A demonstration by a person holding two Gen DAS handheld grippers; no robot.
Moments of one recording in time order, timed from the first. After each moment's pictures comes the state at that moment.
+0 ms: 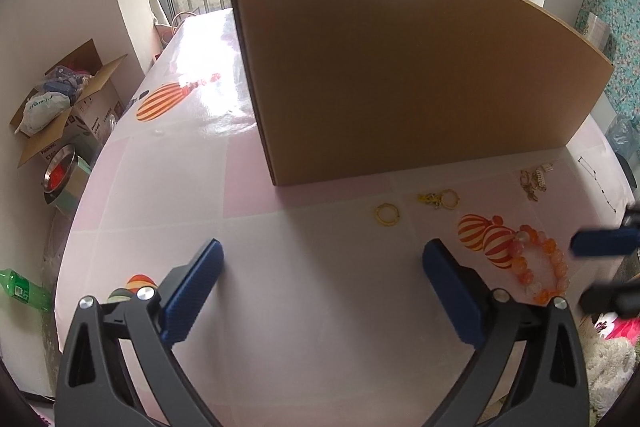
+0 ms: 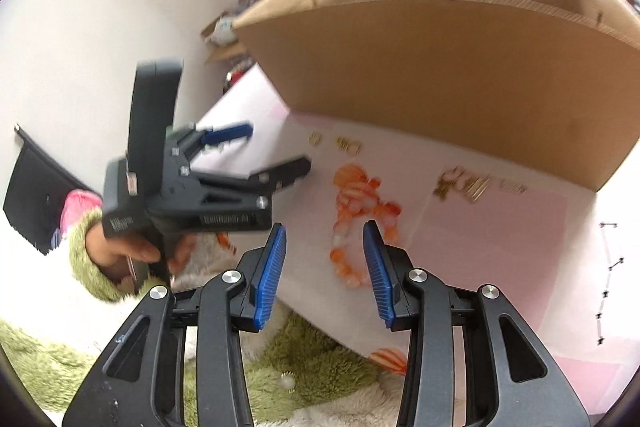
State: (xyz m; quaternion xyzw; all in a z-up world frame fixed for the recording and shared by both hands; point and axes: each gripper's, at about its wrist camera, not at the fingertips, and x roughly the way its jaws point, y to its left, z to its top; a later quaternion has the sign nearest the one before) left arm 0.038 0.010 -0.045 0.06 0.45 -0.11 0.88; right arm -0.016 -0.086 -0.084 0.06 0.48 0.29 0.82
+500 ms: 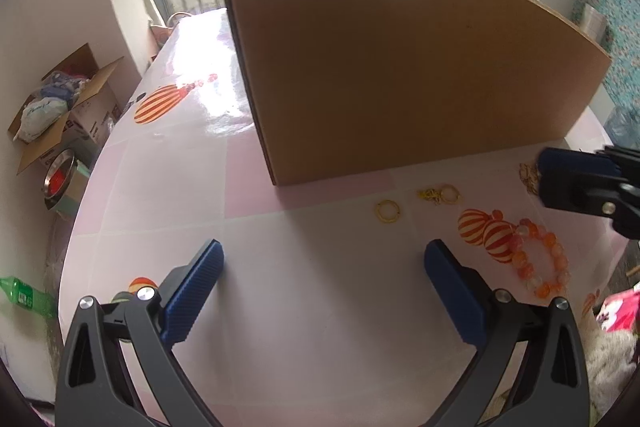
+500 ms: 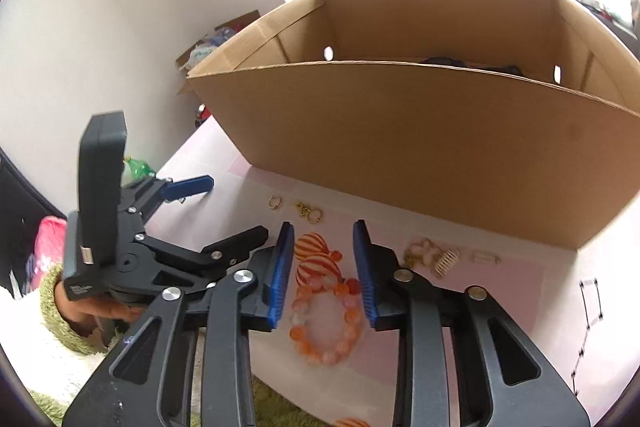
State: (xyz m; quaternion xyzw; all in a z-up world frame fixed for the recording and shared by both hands) left arm 0.035 0.004 -0.042 0.07 0.45 -0.12 0.88; right arm 0.031 -0.068 -0.093 0.05 0.45 0.25 0.86
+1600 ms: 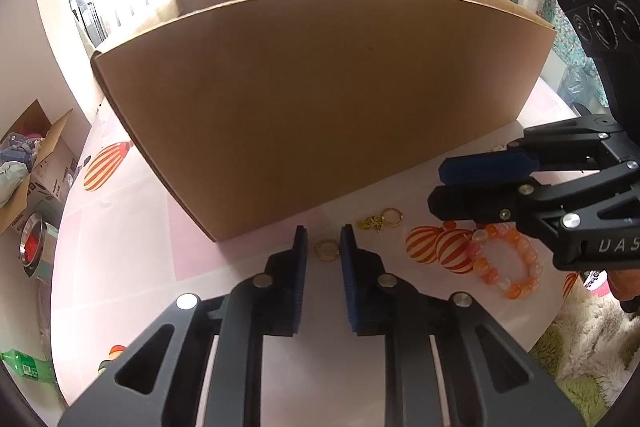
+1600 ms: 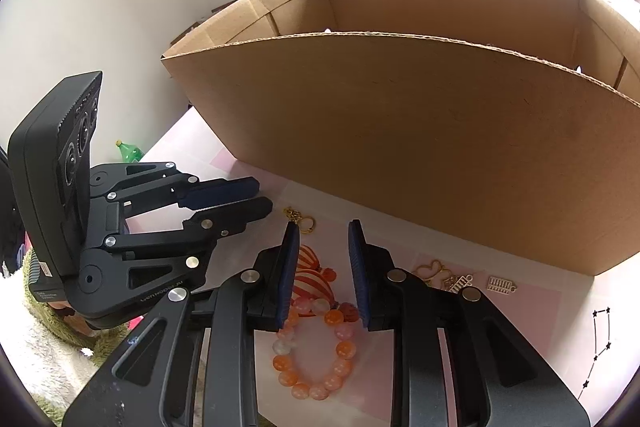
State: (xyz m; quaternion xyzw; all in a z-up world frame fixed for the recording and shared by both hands) left arm 0.042 -0.033 -0.037 0.12 0.42 -0.22 0.87; right arm 0.049 -0.058 -0.106 0.03 0.47 0.25 0.85
